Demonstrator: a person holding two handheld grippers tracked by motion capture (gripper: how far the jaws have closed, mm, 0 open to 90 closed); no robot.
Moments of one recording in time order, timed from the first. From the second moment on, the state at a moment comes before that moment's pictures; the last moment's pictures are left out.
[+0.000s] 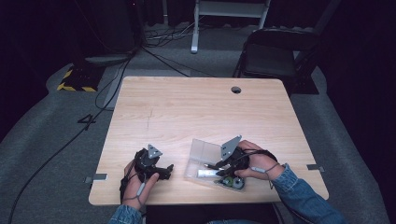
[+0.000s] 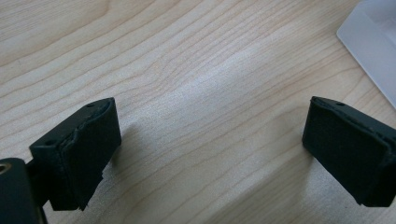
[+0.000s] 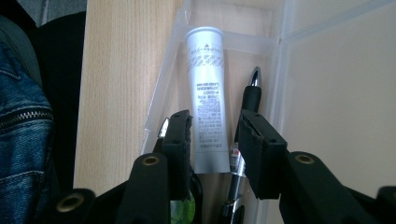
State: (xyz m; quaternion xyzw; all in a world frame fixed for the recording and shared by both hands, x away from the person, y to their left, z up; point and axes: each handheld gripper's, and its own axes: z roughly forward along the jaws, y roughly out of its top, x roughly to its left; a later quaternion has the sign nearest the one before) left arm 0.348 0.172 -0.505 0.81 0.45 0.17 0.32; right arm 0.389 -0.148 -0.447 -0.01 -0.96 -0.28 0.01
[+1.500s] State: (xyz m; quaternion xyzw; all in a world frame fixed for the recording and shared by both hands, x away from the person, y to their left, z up) left arm 0.339 0.197 -0.506 0.80 0.48 0.18 0.32; right arm 0.430 -0.257 -0.392 -0.22 -0.87 -0.41 -0.15
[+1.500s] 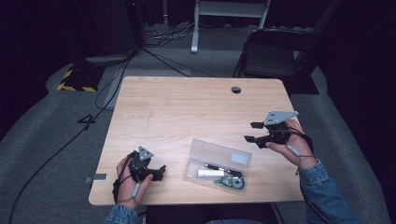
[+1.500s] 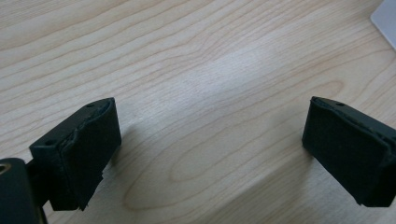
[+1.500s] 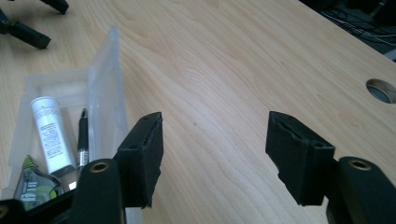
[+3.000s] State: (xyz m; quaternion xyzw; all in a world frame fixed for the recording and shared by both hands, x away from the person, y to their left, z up) left arm 0.339 0.205 -0.506 0.80 0.48 0.18 0.32; right arm 0.437 -0.332 -0.487 -0.35 -0.86 -0.33 -0.15
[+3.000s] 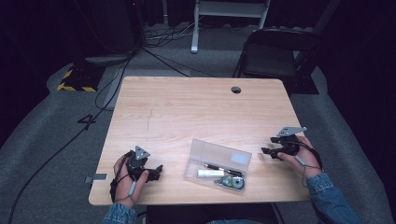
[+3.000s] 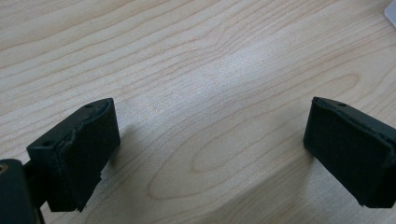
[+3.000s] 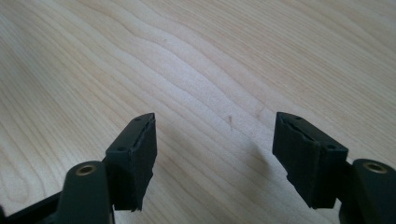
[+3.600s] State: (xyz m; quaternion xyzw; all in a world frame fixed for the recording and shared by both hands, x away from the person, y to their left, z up) left arm 0.339 0.205 -0.506 0.80 0.48 0.18 0.32; right arm 0.435 -0.323 -0.505 -0.36 -0.85 -0.36 -0.16
